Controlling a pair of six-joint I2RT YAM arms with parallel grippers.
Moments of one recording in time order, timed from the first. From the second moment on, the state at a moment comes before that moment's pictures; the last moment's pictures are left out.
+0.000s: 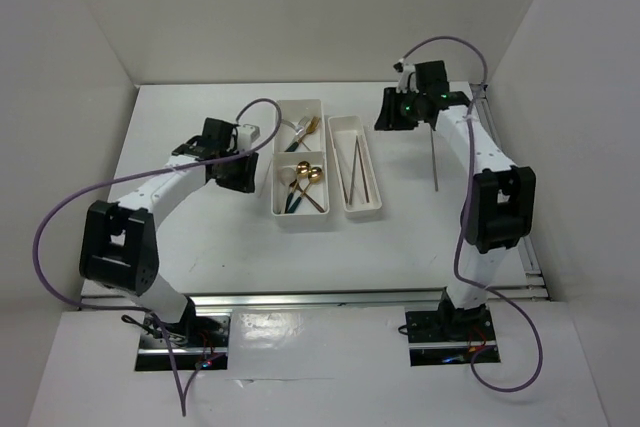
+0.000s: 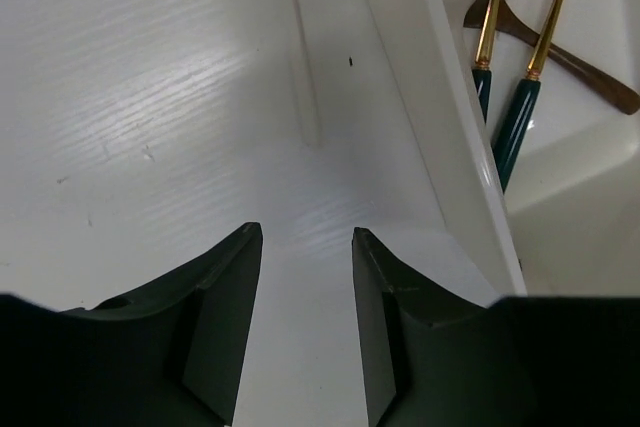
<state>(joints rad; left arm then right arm) -0.21 1.56 1.11 -0.55 0.19 0.02 0.15 1.84 1.62 -0.57 -0.37 0.11</state>
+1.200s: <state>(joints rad) -0.31 1.96 1.32 -0.40 0.00 -0.04 0.00 1.66 1.53 -0.60 -0.35 0.07</state>
